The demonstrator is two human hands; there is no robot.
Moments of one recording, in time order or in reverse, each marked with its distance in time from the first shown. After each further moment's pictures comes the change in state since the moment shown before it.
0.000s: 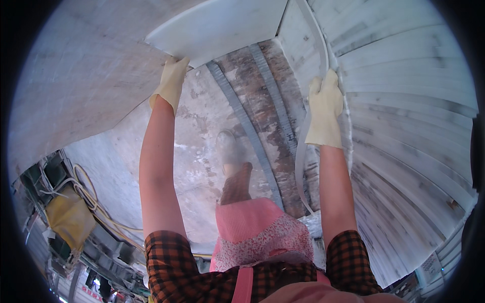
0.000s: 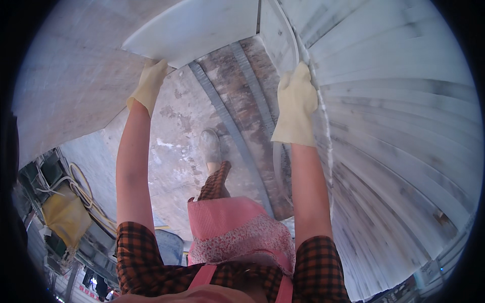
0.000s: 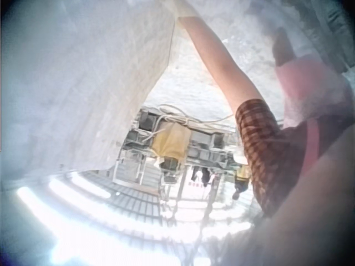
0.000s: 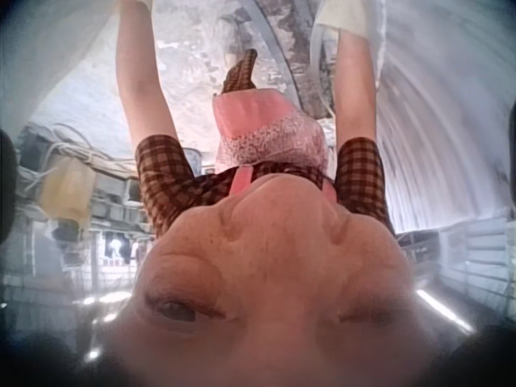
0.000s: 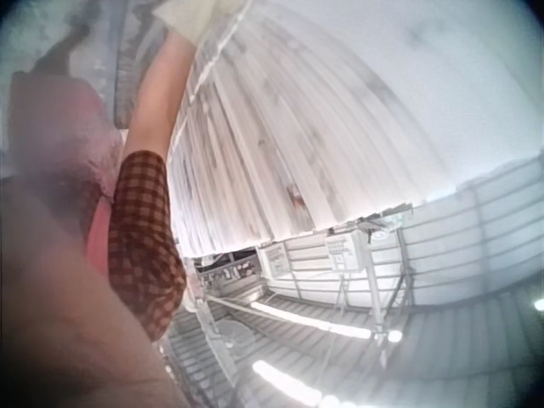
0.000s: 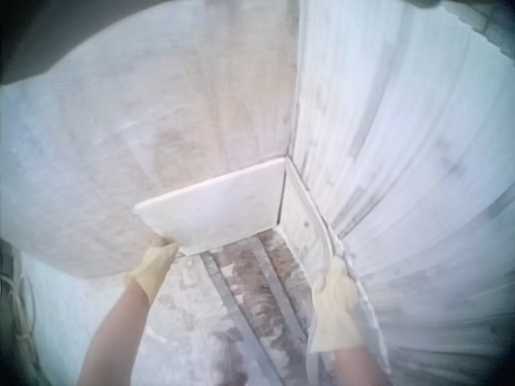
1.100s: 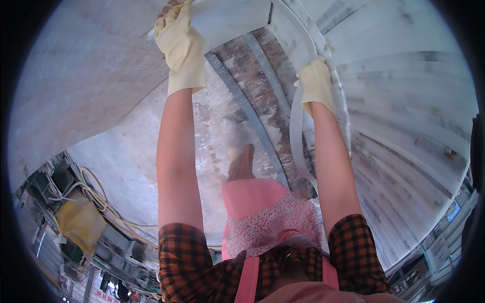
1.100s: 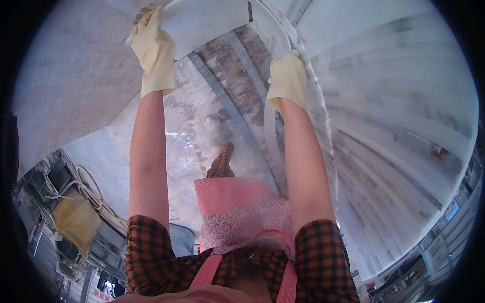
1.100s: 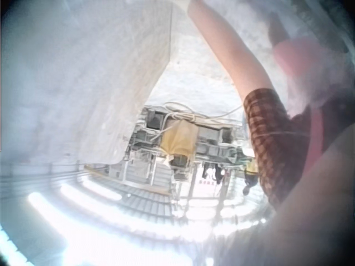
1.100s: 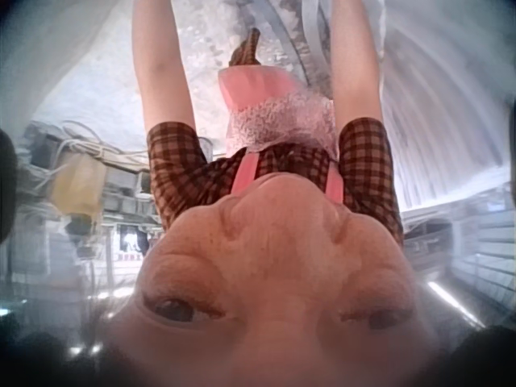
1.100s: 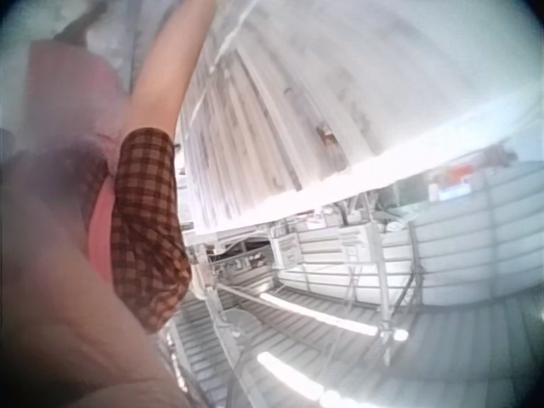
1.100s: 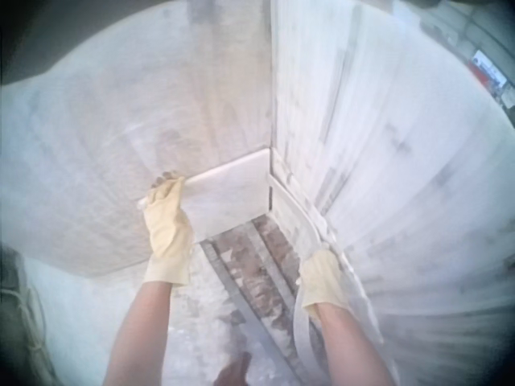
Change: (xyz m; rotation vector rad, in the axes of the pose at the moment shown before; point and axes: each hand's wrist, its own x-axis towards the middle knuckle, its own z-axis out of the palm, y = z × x) left_hand -0.076 0.139 0.021 0.661 0.661 1.036; right_hand 0.001 -0.012 -0.015 0.304 -0.296 0.289
